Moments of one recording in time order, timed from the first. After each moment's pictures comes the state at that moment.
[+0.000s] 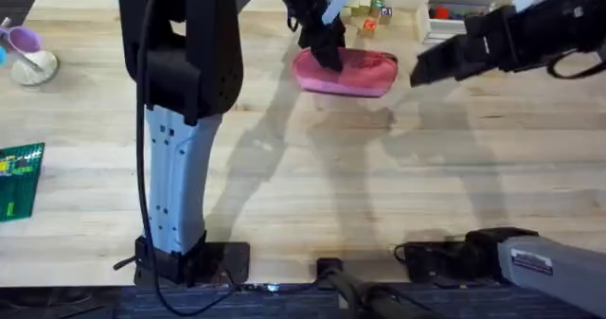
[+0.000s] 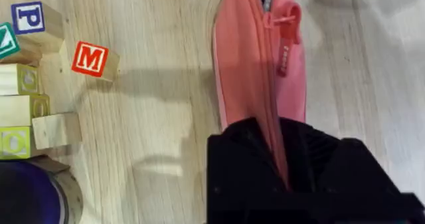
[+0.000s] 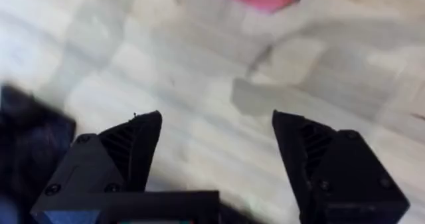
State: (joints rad) left arm -0.38 2.37 2.14 -1.19 0.64 1.30; right arm 0.06 1.33 1.43 -1.35 -0.35 -0.17
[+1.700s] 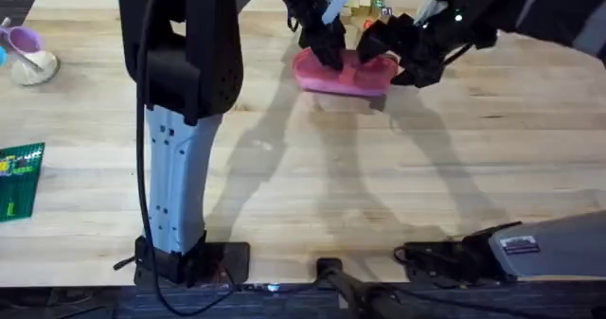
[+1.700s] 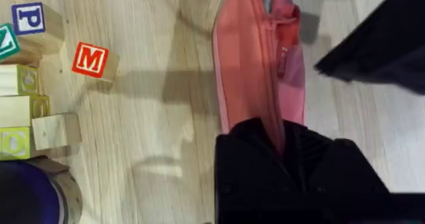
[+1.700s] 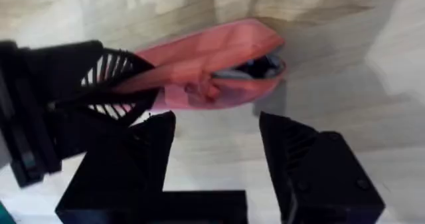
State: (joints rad) left arm -0.38 2.37 2.14 -1.19 0.65 1.30; right arm 0.25 1.62 1.23 -0.74 -0.13 0.69
